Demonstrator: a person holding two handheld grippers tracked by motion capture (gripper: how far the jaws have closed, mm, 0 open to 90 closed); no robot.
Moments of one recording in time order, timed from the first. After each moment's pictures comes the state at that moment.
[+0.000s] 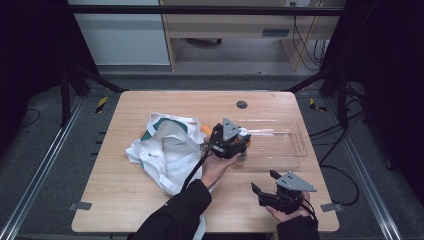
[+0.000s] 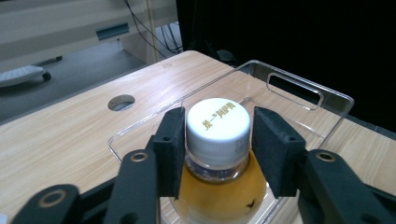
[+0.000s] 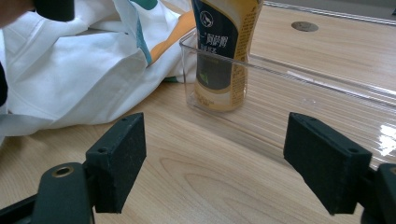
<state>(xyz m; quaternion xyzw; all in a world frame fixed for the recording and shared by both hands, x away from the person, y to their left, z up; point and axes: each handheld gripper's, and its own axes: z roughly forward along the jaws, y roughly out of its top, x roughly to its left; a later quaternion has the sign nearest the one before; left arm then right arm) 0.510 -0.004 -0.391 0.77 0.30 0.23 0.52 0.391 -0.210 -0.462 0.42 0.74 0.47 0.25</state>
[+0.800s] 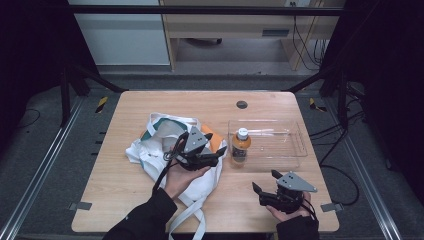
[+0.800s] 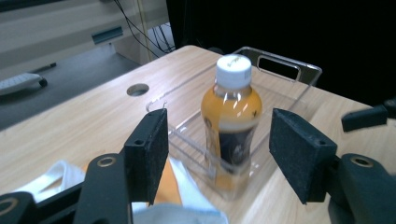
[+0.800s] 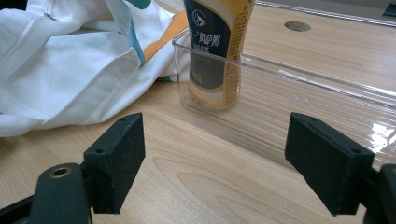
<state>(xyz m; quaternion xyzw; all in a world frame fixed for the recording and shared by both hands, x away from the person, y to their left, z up) 0.469 0.084 -0.378 0.79 0.28 0.22 0.51 0.391 -0.211 -0.462 0.42 0.74 0.46 0.26</state>
